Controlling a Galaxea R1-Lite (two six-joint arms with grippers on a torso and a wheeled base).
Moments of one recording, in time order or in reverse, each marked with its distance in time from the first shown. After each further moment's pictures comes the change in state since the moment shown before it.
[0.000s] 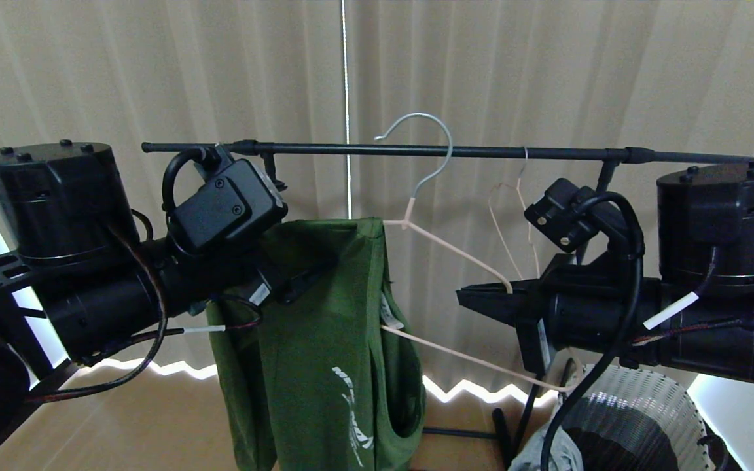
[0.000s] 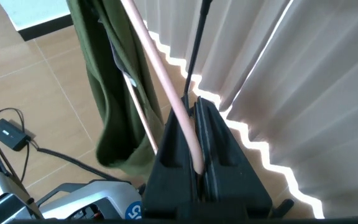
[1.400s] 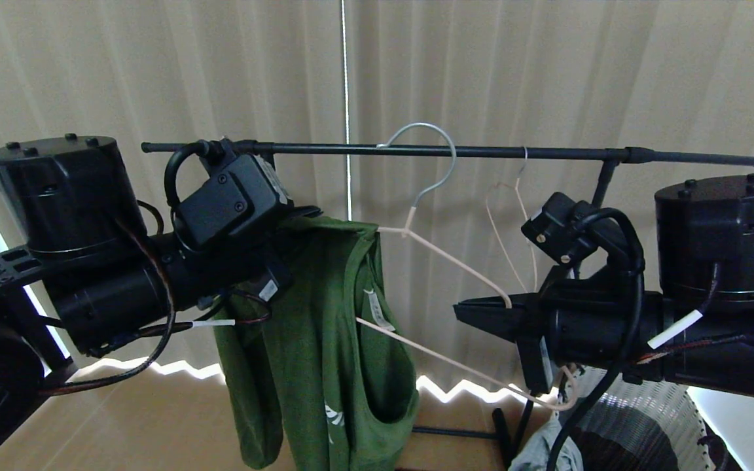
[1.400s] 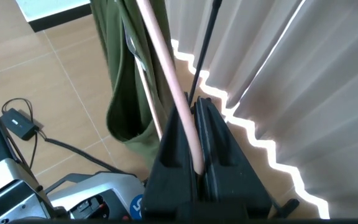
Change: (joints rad) left arm -0.001 0.022 -0.016 -0.036 -0.073 0.008; right arm 0.010 -0.010 0.030 0.001 0.017 -0.004
